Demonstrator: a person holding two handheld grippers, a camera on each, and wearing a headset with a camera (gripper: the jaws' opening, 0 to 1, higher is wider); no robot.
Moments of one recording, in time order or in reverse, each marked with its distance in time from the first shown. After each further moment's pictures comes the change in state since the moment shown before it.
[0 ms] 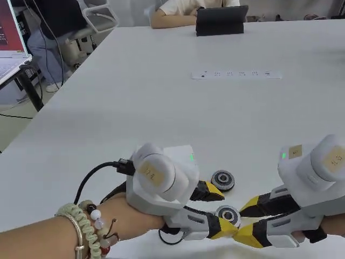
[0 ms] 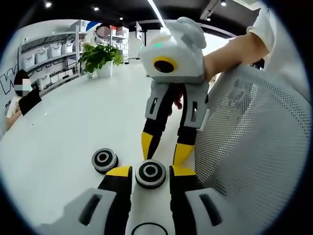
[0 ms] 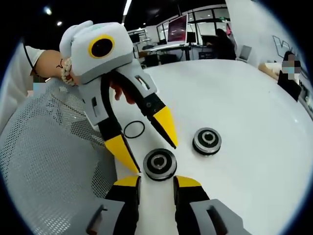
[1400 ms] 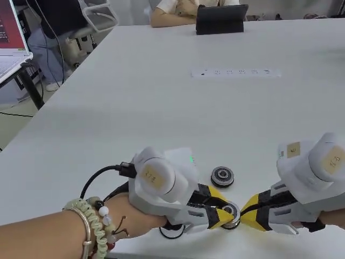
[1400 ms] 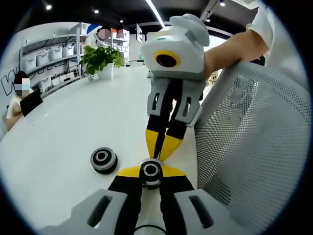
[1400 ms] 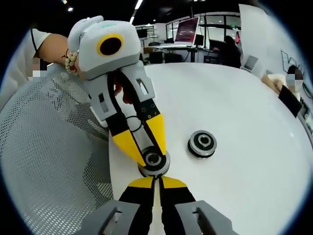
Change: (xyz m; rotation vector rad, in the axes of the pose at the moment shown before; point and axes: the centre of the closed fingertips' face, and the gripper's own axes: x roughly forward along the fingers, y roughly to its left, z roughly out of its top) left arm 0.004 0.001 -0.002 0.003 -0.030 0.023; right arm -0.002 -0.010 -0.002 -0.093 0.025 -0.047
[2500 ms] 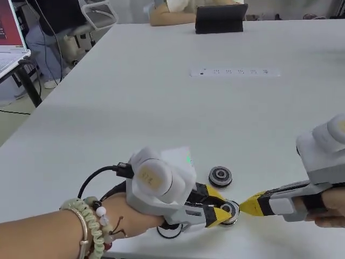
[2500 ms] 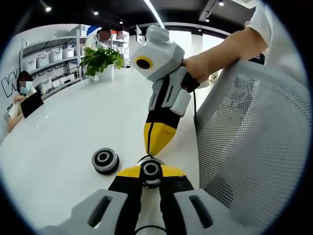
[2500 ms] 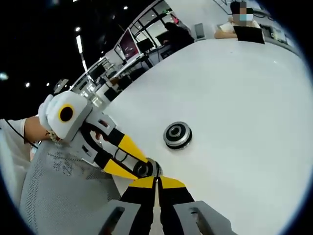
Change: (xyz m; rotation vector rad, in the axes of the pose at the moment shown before) left arm 0.001 0.001 -0.001 0.011 -0.009 0.009; right arm -0.011 -0.013 0.009 0.572 -0.159 0.058
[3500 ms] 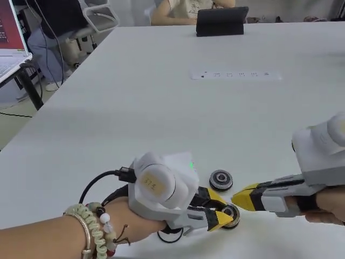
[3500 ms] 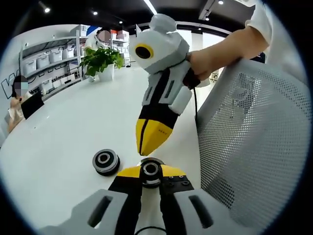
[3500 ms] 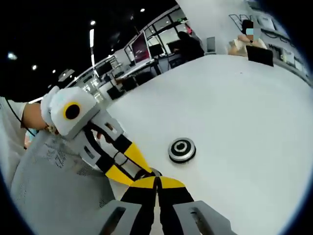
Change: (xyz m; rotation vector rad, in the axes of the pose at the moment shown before) left arm 0.001 0.001 0.002 0.009 0.008 0.007; right arm -0.003 0.000 0.008 -0.201 -0.007 -0.061
